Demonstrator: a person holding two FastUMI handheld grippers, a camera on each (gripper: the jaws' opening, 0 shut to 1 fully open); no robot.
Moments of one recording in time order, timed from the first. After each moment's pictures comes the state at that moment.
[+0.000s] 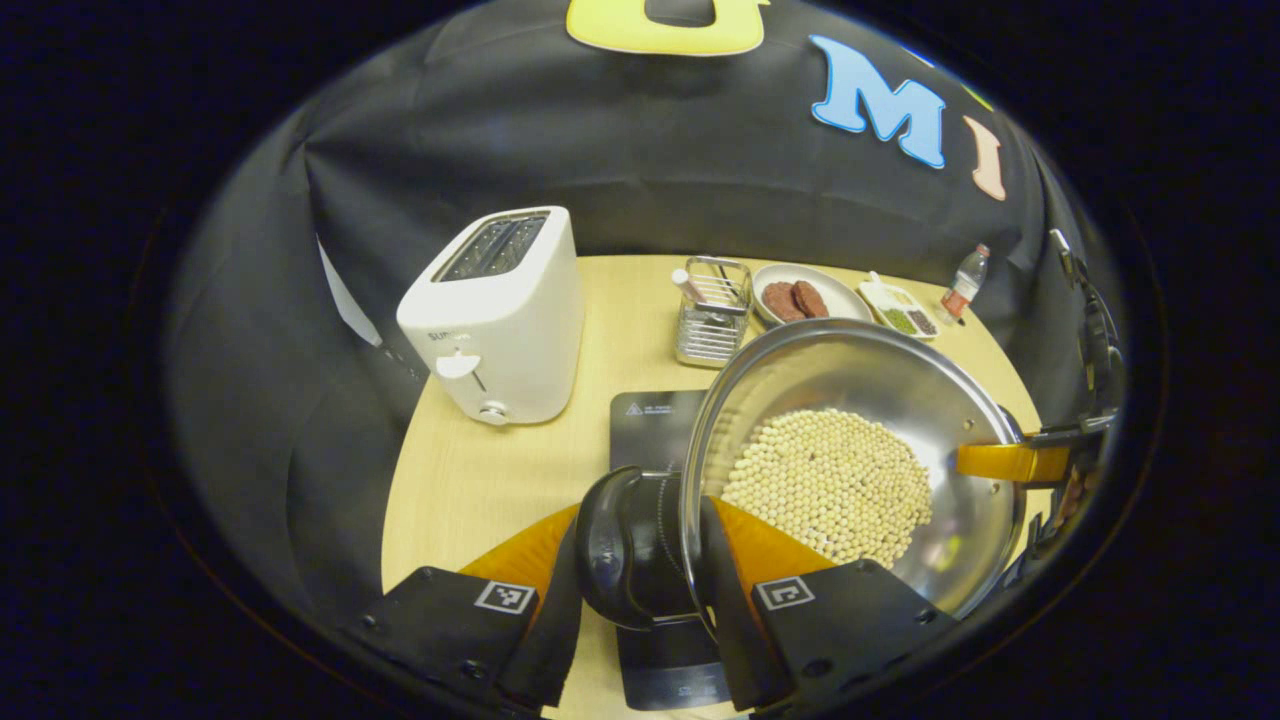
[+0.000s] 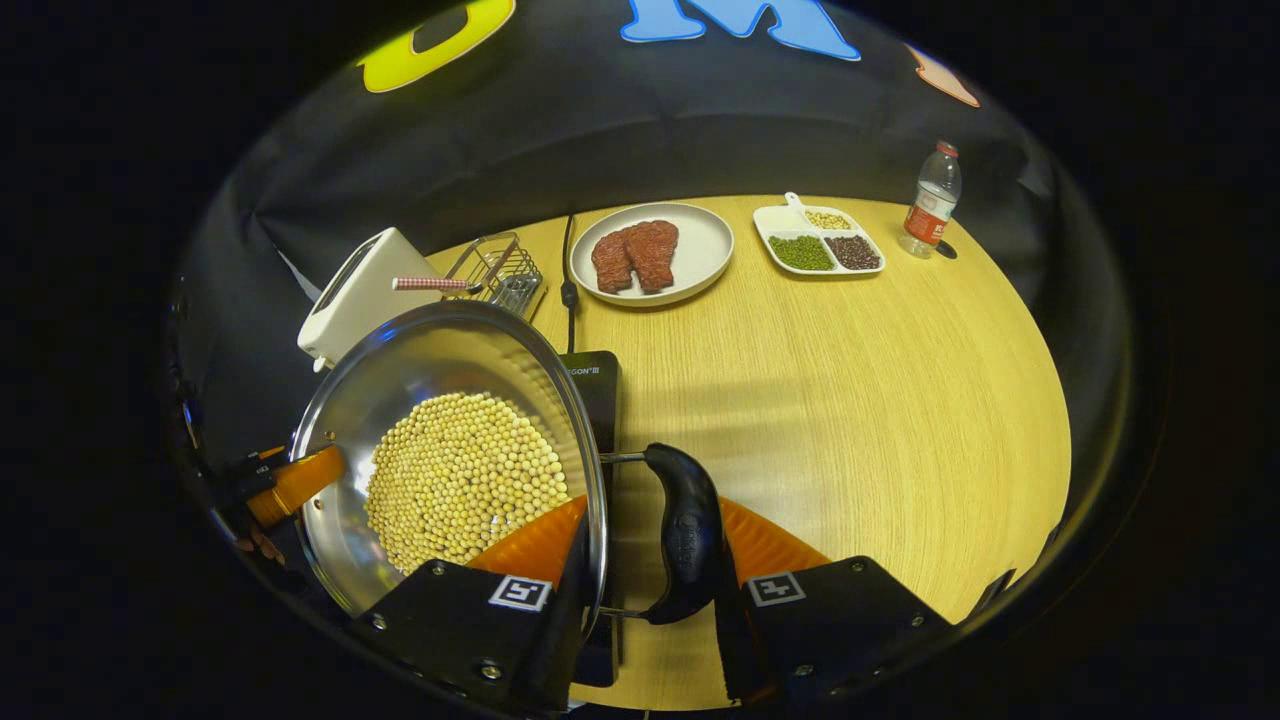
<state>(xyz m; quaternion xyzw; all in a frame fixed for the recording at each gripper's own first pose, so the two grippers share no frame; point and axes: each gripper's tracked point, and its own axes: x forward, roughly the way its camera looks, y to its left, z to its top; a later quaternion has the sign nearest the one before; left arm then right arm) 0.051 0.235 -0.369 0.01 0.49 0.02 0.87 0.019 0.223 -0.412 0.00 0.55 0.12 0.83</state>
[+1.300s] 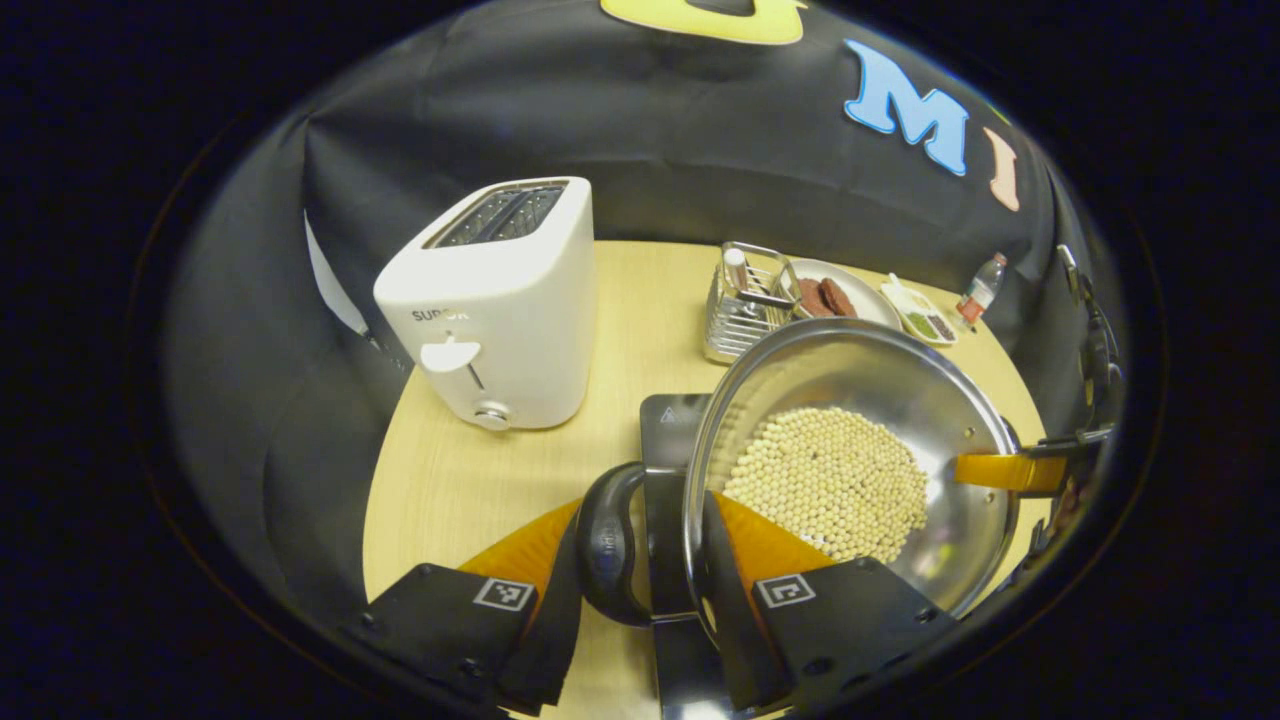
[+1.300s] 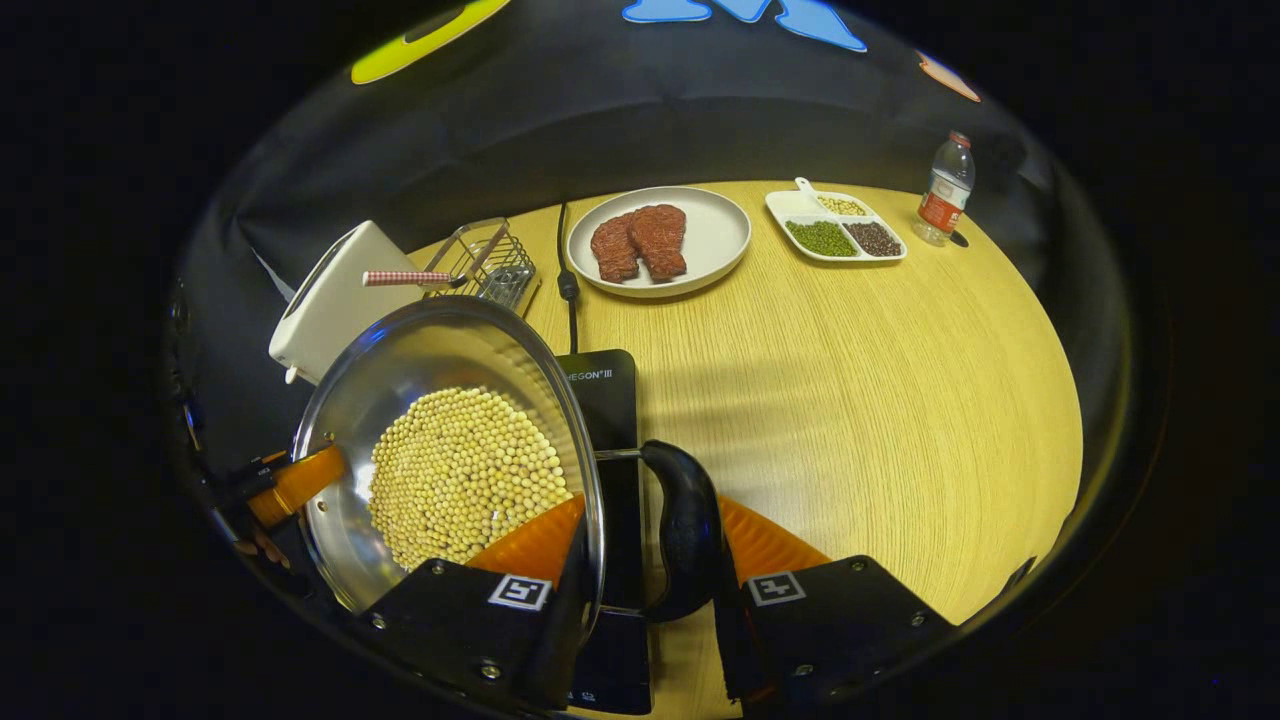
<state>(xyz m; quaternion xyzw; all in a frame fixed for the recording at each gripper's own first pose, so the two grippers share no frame) 0.072 0.264 -0.407 -0.02 0.49 0.00 0.87 0.028 0.247 -0.443 0.01 0.55 0.10 0.83</state>
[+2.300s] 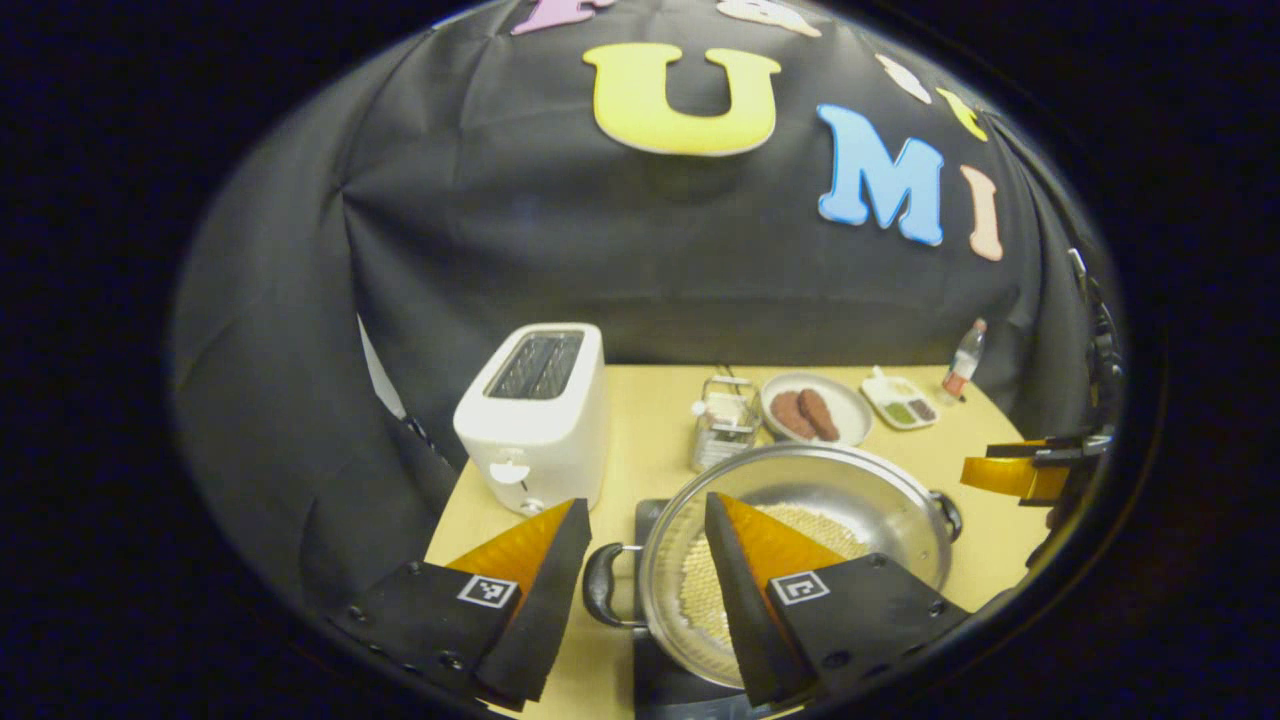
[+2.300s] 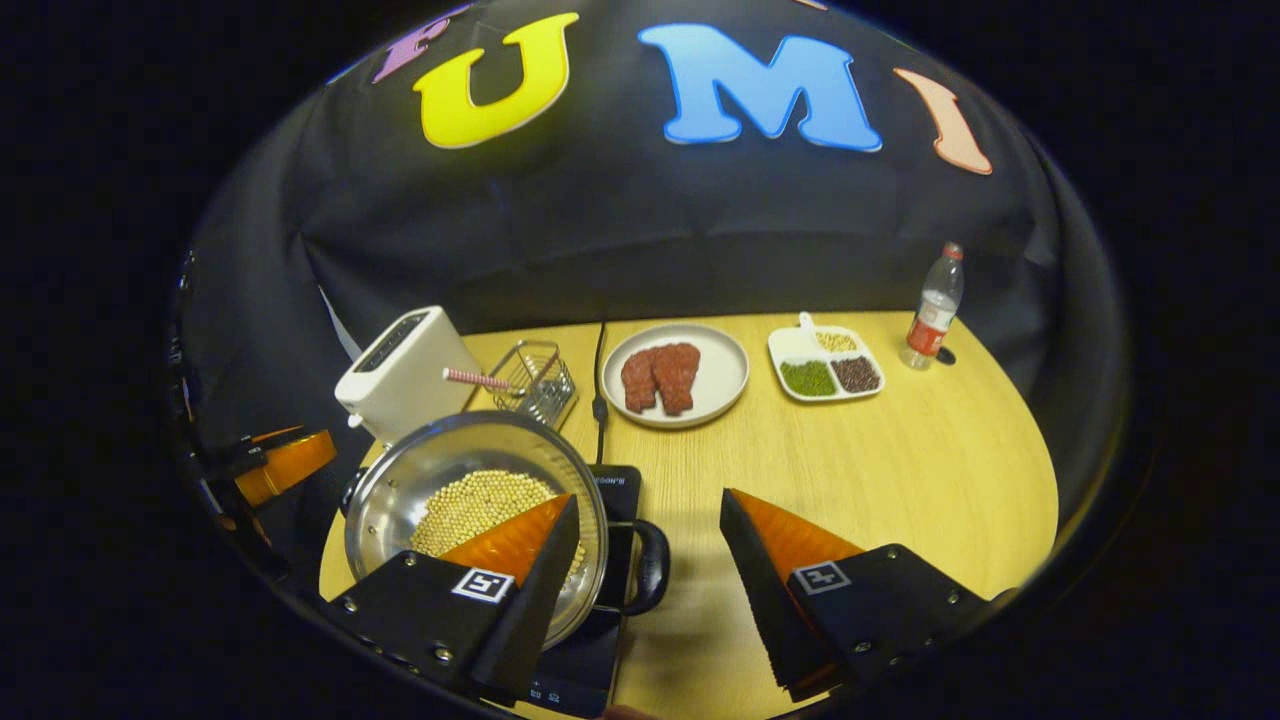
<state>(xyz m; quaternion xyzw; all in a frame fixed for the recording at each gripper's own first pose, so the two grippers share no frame) 0.094 0.231 -0.253 0.01 0.33 0.04 0.94 0.067 0.221 -0.322 0.00 0.38 0.15 0.91</state>
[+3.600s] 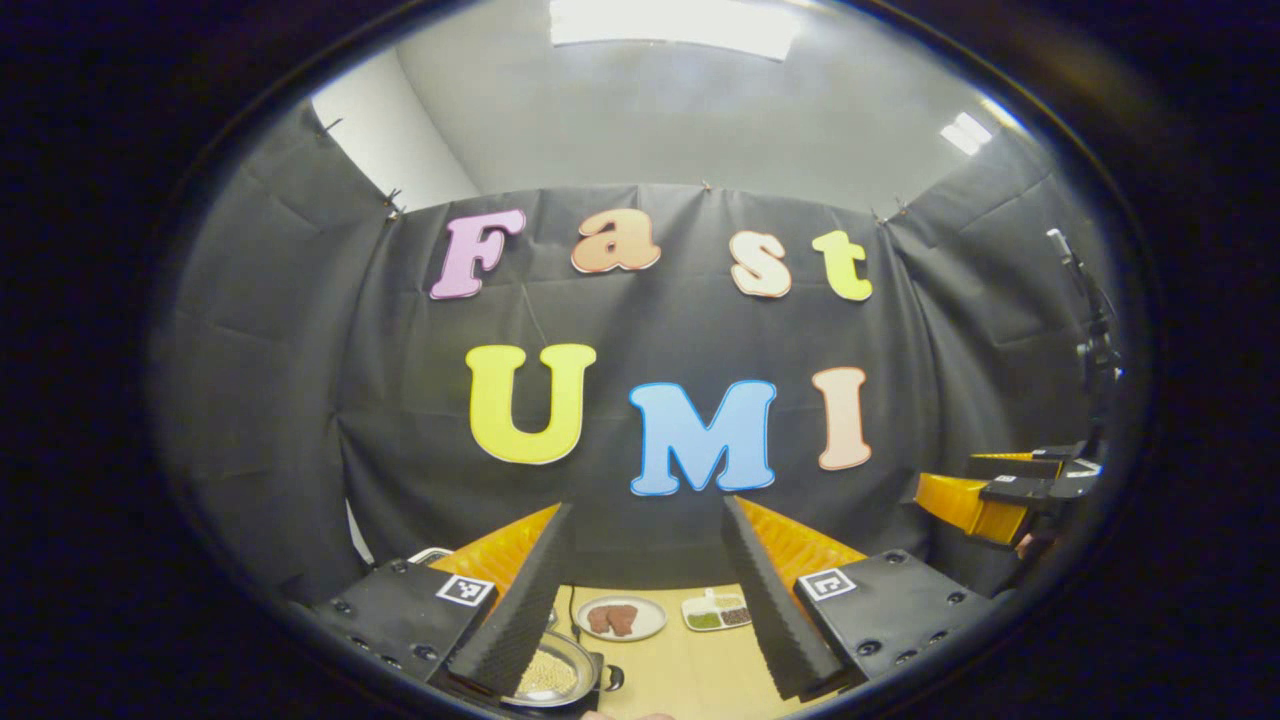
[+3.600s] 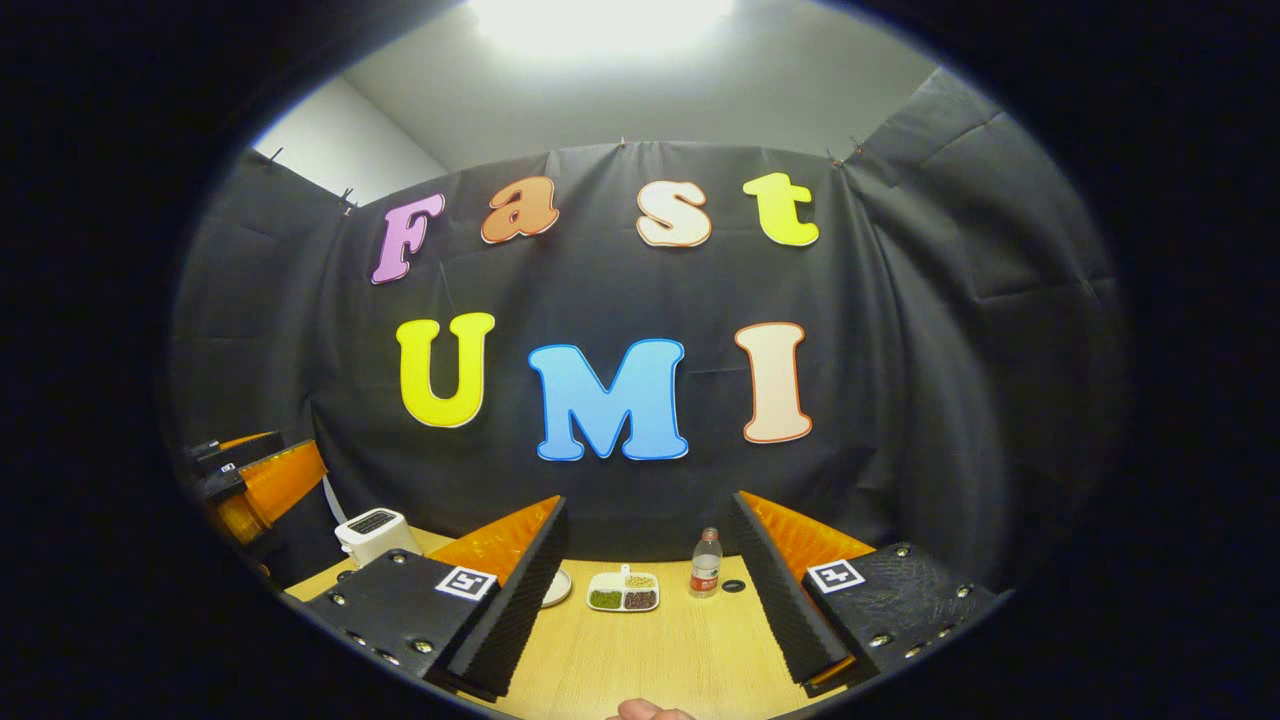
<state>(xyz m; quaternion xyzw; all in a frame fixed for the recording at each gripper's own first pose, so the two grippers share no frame) 0.027 -0.138 0.054 0.03 0.02 0.03 1.00 0.039 -0.052 0.015 -0.01 0.06 0.11 0.99</state>
